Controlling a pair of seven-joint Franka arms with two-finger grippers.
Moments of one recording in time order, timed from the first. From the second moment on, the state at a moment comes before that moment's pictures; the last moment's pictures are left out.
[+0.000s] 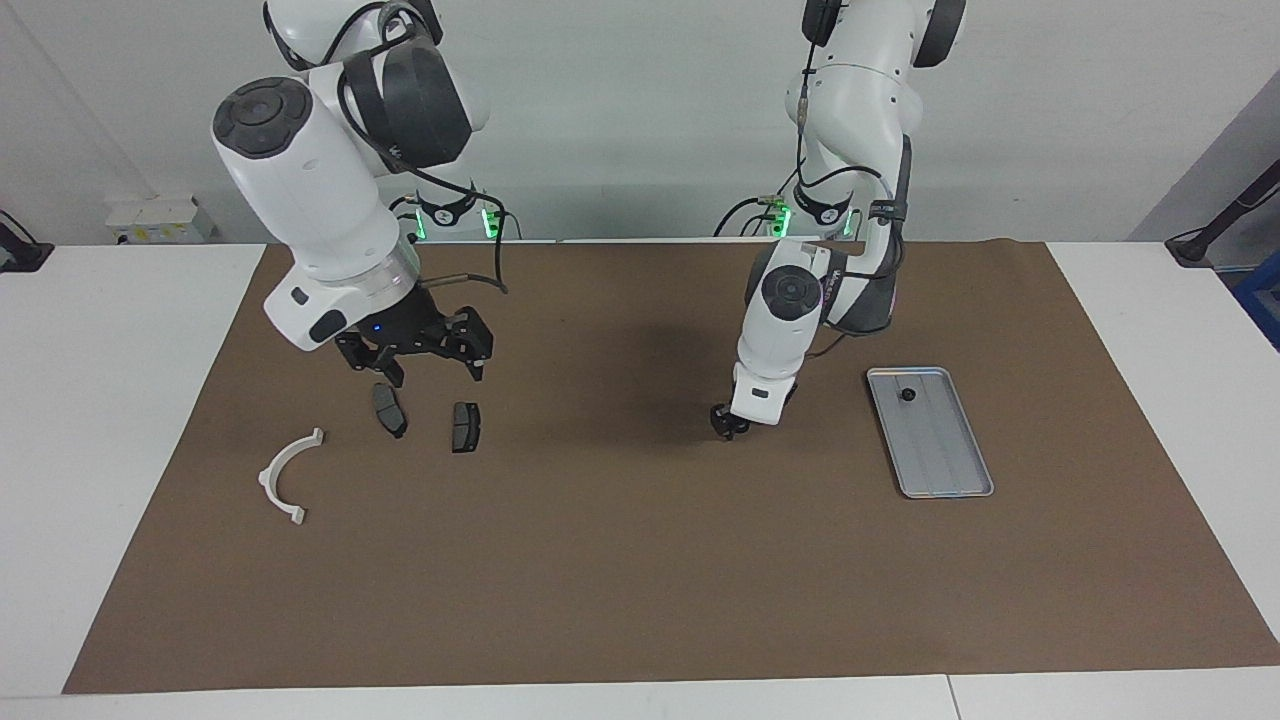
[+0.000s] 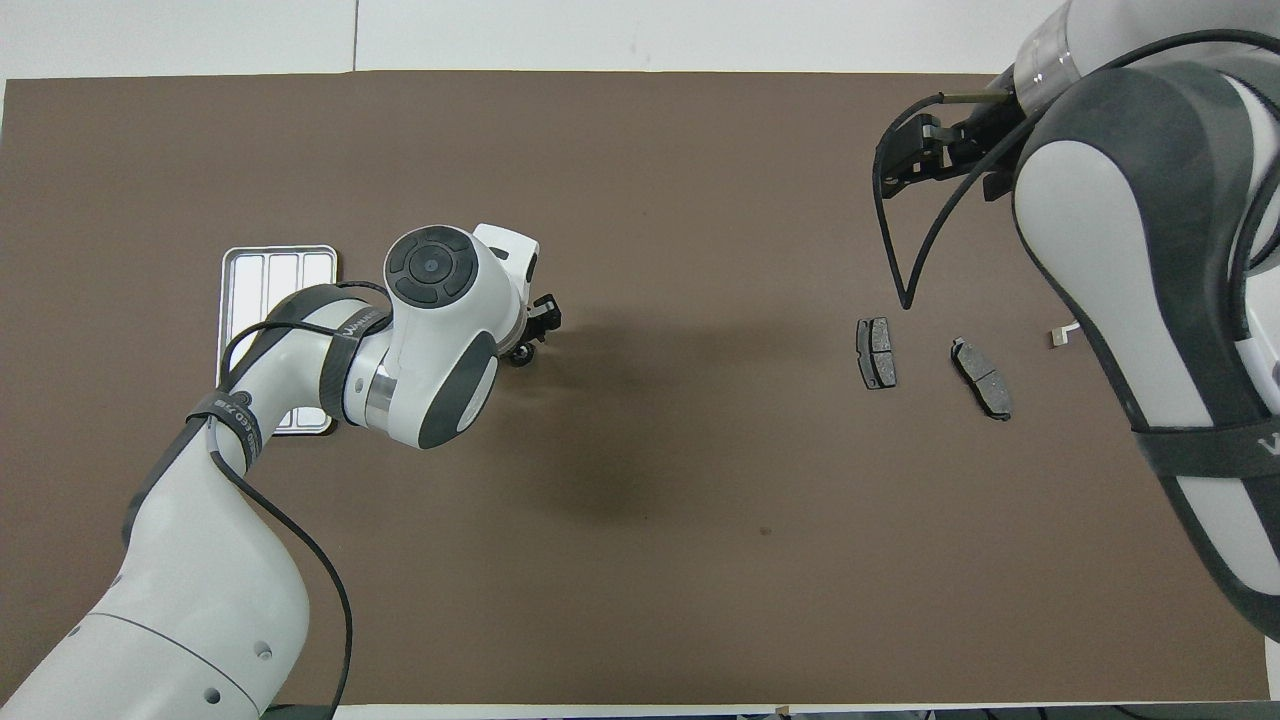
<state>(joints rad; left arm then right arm) -0.48 0.40 -0.01 -1.88 -0.02 2.26 -0.85 -0.03 0.43 0.26 -1.13 -0.01 1.57 0.23</state>
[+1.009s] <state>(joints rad) -0.49 0.39 -0.01 -1.92 -0.02 2.31 -0.87 -0.13 0.24 0.26 -1.28 -0.08 1.50 0.09</state>
